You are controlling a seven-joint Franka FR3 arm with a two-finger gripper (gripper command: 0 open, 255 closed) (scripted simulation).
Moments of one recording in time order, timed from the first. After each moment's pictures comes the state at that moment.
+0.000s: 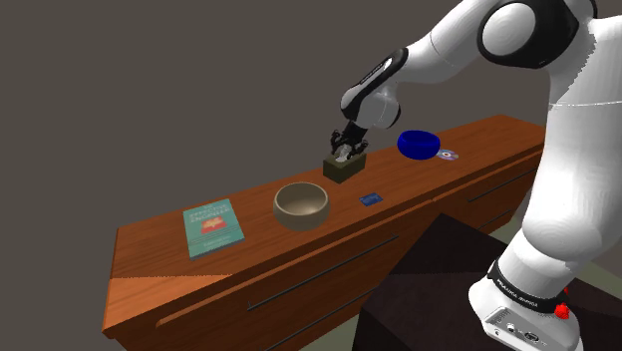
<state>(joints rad) -0.19 0.34 -0.03 -2.09 0.57 2.73 0.10</state>
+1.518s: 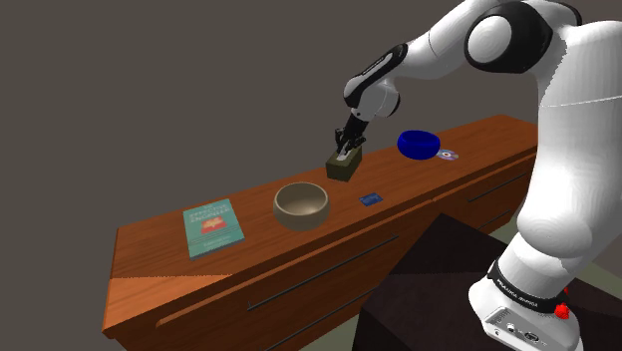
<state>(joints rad) -0.28 0.43 -0.02 -1.91 0.52 2.49 -0.13</state>
